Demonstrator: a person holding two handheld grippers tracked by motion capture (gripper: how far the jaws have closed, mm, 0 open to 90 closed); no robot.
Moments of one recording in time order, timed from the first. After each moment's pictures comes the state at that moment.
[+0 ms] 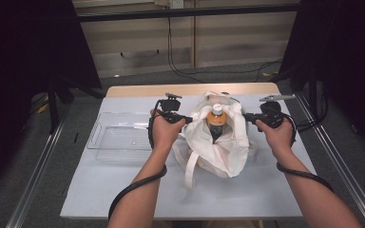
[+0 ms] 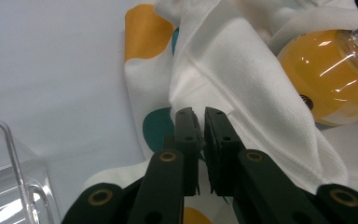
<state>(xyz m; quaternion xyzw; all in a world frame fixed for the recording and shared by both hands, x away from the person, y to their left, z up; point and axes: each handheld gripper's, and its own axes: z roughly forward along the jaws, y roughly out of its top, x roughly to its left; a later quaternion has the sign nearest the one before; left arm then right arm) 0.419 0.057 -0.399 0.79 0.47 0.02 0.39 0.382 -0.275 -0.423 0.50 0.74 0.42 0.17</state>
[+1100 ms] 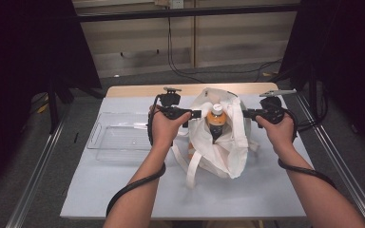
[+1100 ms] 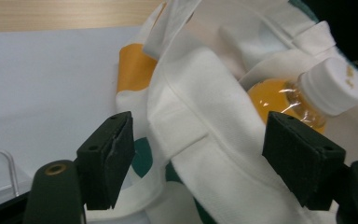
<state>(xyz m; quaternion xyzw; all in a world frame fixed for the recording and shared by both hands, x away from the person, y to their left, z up) 0.415 0.051 -0.374 0.77 0.47 0.03 0.43 0.385 -0.272 -0.405 0.50 0.74 0.41 0.18</state>
